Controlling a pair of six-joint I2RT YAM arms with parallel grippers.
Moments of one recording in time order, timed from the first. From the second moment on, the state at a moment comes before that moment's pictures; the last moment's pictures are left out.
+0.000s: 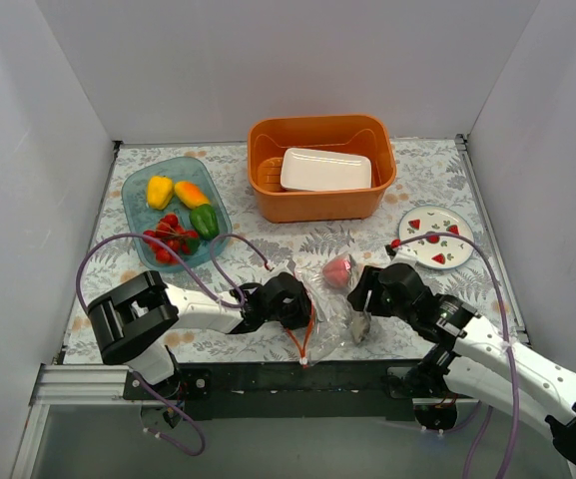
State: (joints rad) left arm -1.09 1.57 0.61 0.24 -0.01 -1.26; right arm 0.83 0.72 0.48 -0.51 0.21 0.81
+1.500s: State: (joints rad) left arm -1.09 1.58 0.58 0.34 0.03 -1.25; right arm 0.83 0.31 0.46 -1.11 0.41 1.37
